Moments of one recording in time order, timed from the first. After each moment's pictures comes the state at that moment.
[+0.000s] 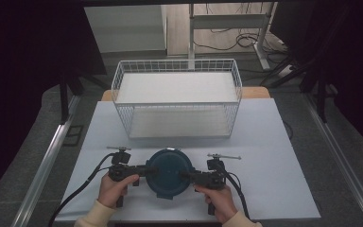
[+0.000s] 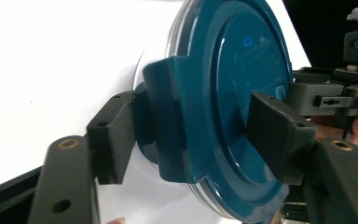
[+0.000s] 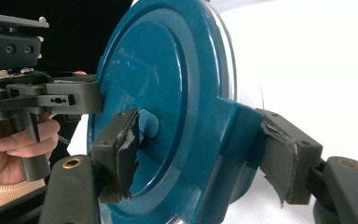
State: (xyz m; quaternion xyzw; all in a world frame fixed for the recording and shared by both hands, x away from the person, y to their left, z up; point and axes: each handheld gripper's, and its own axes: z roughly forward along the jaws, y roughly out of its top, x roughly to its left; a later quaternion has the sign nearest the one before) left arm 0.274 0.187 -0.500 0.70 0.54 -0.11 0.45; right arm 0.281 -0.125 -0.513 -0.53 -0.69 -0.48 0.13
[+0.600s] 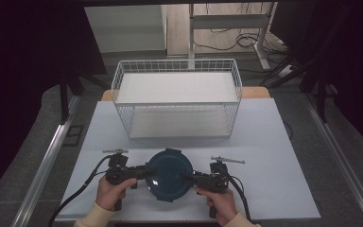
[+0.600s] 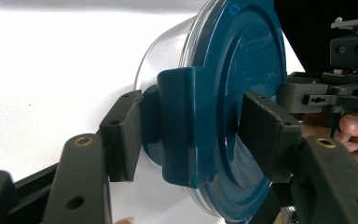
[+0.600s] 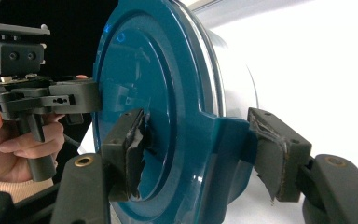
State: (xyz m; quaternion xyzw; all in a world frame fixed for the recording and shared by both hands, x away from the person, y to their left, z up) left arm 0.262 0.189 -0.493 0.70 0.53 -0.09 0.47; right arm 0.273 -0.132 -0.513 -0.52 -0.68 -0.50 0.12
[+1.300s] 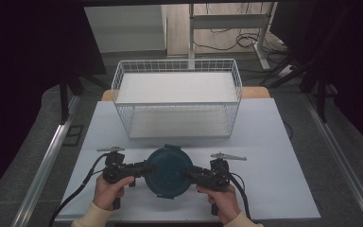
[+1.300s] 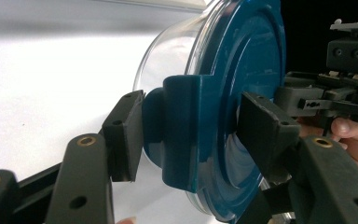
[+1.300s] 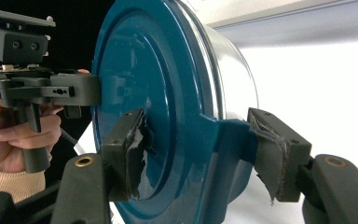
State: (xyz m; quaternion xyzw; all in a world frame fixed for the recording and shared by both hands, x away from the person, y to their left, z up) left arm 0.260 0.192 -0.478 0.69 0.52 -0.08 0.50; right arm 0.271 -0.131 -0.491 -0.48 -0.70 -0.52 0.08
